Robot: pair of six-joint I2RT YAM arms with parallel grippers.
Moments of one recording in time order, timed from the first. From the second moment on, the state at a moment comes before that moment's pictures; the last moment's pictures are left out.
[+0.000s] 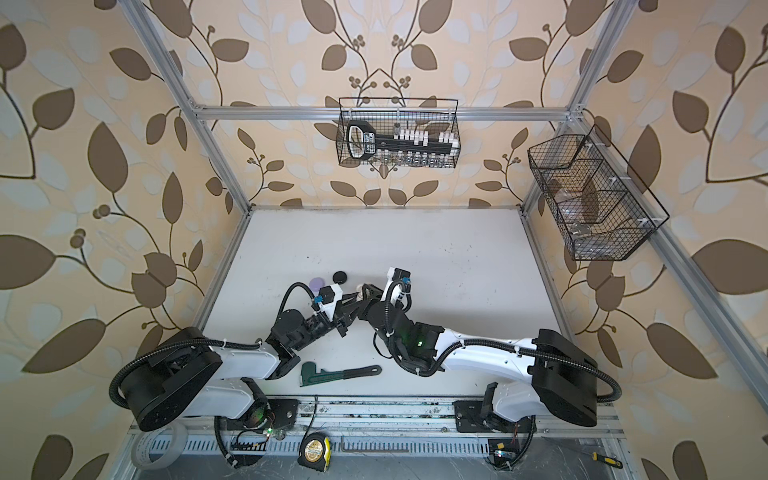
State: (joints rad) left arm -0.69 1.36 0.19 1.24 0.25 -0.08; right arm 1.12 1.37 0.77 0.27 0.70 0.97
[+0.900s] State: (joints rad) left arm -0.69 1.33 0.18 1.20 0.23 -0.08; right arm 1.16 1.40 0.76 0.30 0.77 0.96
